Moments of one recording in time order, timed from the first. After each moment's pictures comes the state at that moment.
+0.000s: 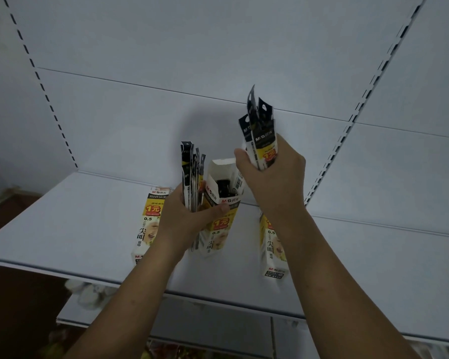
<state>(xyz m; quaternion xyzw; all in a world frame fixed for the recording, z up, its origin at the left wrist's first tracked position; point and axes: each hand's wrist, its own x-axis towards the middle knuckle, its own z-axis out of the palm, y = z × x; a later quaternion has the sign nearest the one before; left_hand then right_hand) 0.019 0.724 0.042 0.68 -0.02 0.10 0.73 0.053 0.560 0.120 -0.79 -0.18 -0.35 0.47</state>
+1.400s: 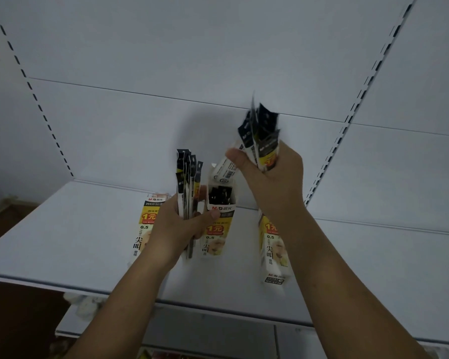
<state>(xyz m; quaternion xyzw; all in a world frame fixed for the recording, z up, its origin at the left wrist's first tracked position) 0.028 0.735 0.030 0.66 -0.05 0.05 0.75 0.044 0.558 0.136 -0.74 -0.23 -0.29 0.56</state>
